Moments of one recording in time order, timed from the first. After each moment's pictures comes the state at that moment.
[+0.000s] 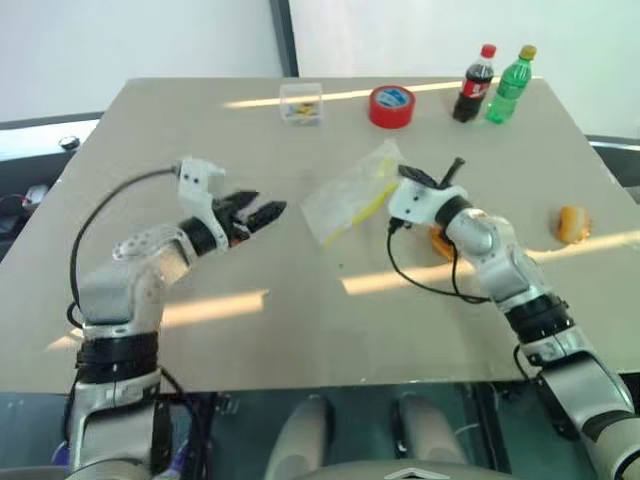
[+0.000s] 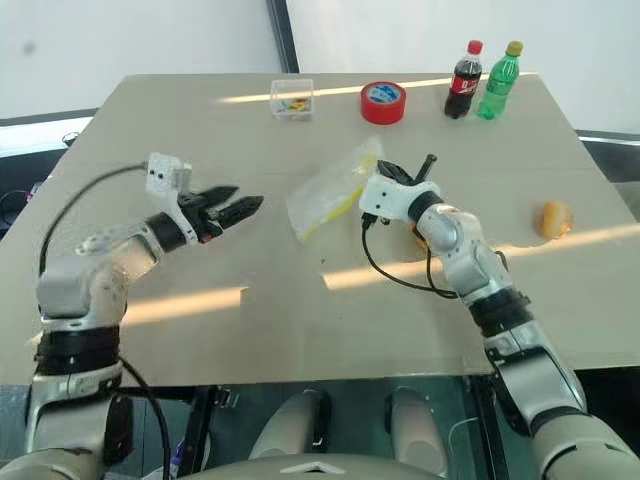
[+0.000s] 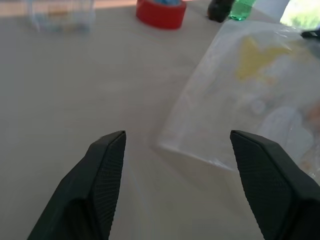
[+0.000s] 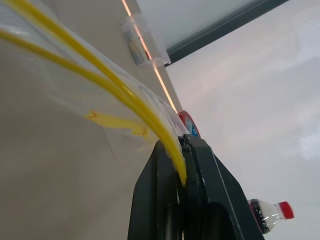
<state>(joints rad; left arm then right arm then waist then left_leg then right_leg) -0.40 0.65 0.14 -0.22 -0.37 0.51 -0.64 -0.74 -0.39 0.30 0.29 -0.48 -0.02 0.33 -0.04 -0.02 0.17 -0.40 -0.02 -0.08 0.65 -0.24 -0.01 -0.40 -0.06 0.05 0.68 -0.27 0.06</state>
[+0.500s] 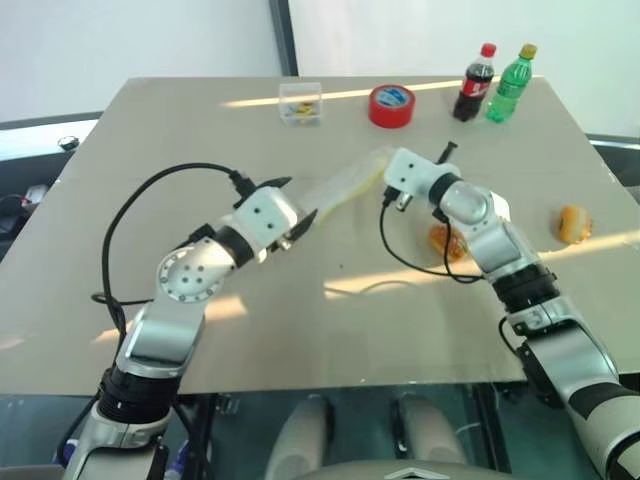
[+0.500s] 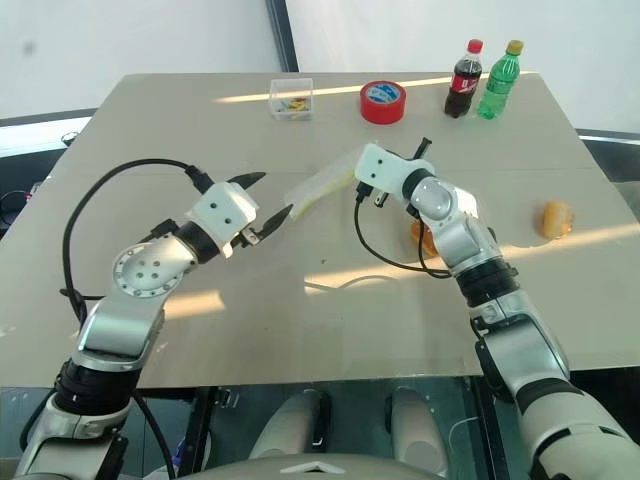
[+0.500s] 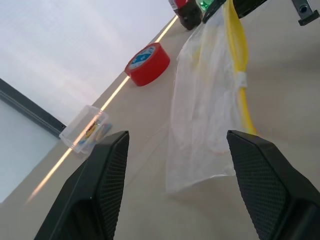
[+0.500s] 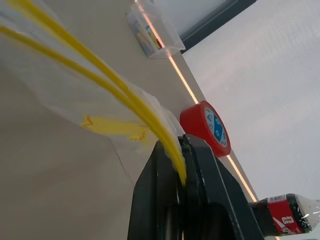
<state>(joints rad) -0.30 0.61 -0.10 -0.40 0.06 0.28 -0.50 -0.85 -0.33 0.29 0.38 -0.41 0.07 0.41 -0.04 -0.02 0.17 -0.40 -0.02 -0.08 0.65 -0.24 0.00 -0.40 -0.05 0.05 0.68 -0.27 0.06</state>
